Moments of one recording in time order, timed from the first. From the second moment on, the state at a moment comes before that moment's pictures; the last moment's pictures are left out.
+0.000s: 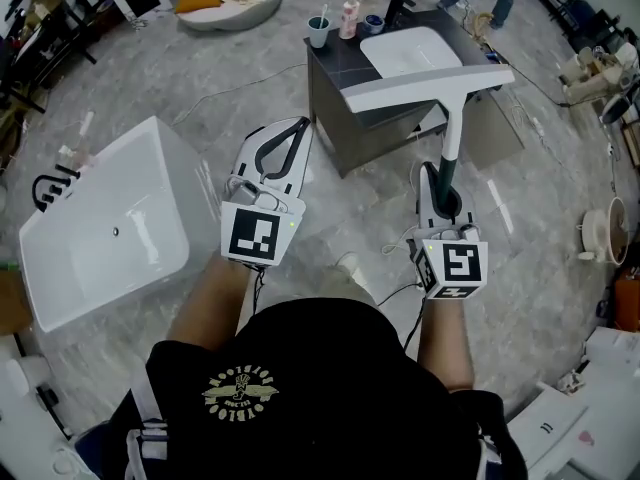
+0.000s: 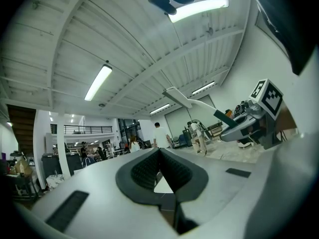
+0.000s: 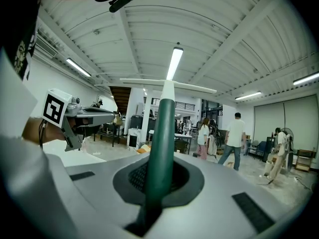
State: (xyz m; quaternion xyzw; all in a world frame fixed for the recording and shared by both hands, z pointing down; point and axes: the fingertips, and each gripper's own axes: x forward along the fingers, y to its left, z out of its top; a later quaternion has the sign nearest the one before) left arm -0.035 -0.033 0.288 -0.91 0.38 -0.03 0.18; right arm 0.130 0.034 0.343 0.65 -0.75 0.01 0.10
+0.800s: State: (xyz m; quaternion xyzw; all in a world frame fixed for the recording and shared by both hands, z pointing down) left arm 0.050 -0.098 0.287 -0.88 0.44 -0.03 0.18; right arm 0.207 -0.047 0.349 0.59 -0.80 0.00 0.12
